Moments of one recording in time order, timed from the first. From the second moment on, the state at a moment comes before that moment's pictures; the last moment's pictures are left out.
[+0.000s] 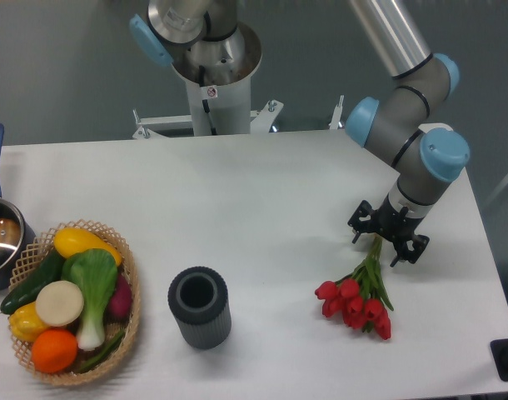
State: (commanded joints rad) arm 2.83 -2.14 -1.66 -0.93 1.33 1.42
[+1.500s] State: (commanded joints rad) arm 2.84 -2.12 -1.64 -0.92 1.31 1.39
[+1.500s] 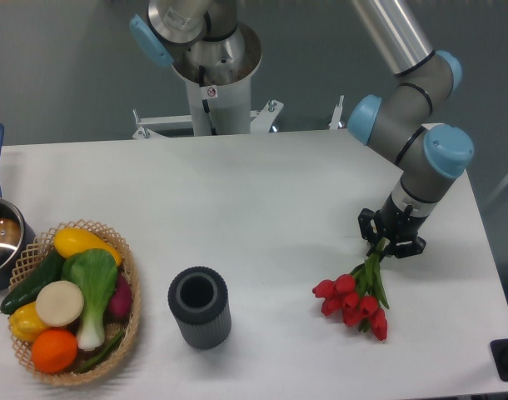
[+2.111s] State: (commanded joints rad) arm 2.85 -2.02 -1.65 -0.92 1.21 1.37
